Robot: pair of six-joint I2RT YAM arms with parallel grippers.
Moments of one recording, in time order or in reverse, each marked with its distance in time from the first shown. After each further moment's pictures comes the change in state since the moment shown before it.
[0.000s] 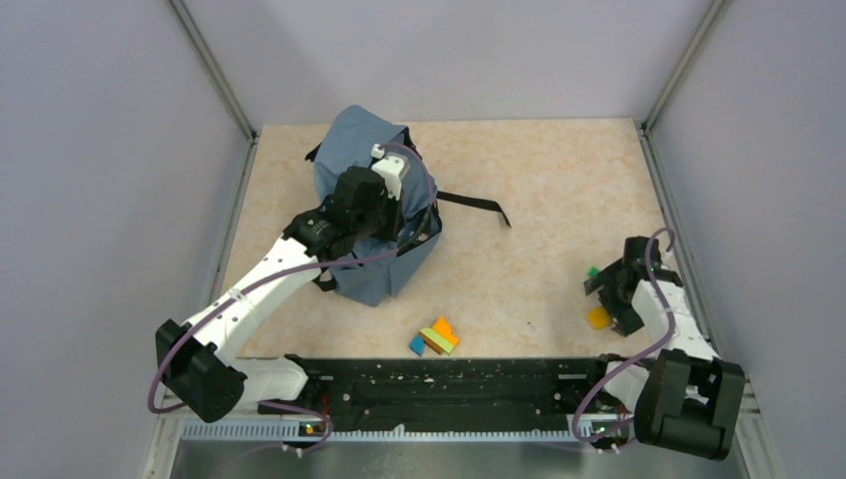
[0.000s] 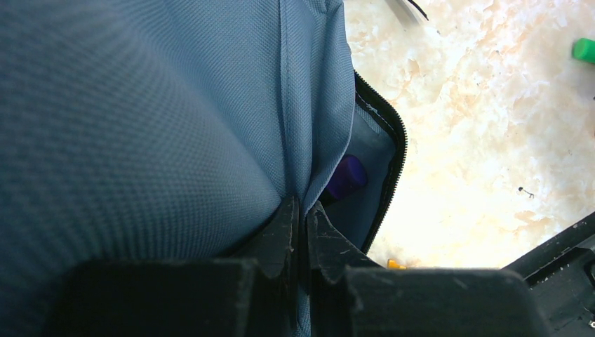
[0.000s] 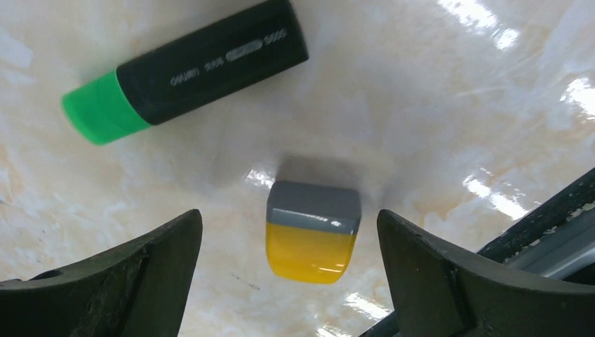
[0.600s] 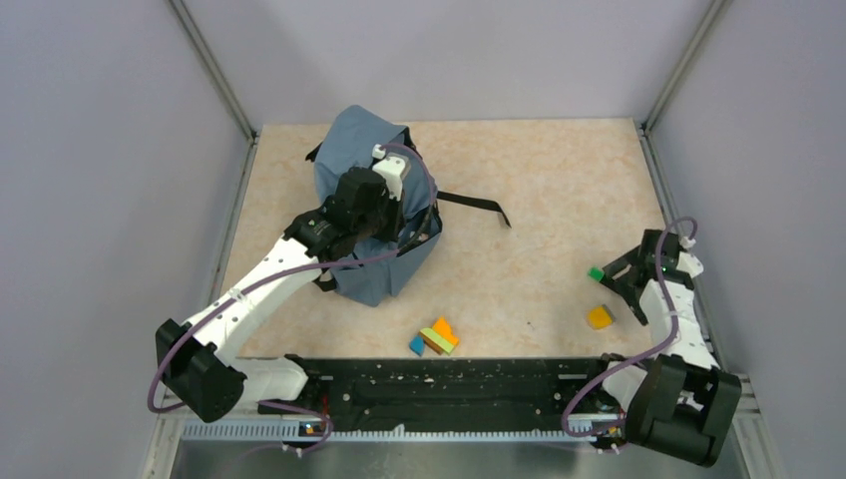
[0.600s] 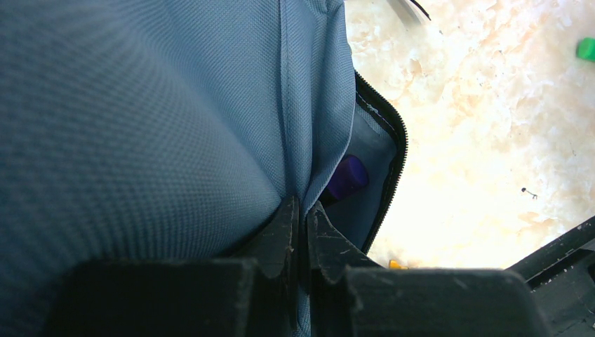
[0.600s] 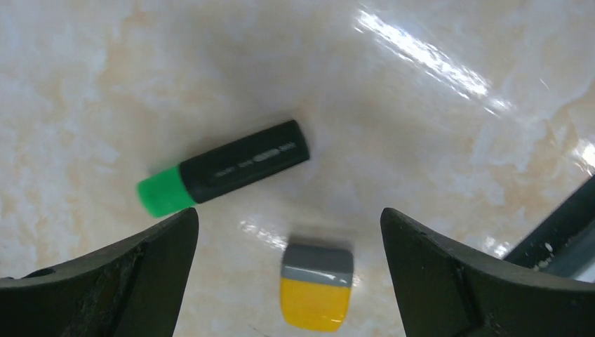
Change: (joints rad) left arm -0.010 0.000 0.000 0.000 -0.016 0.000; right arm -0.026 -0.009 0.055 0.127 0.090 -0.086
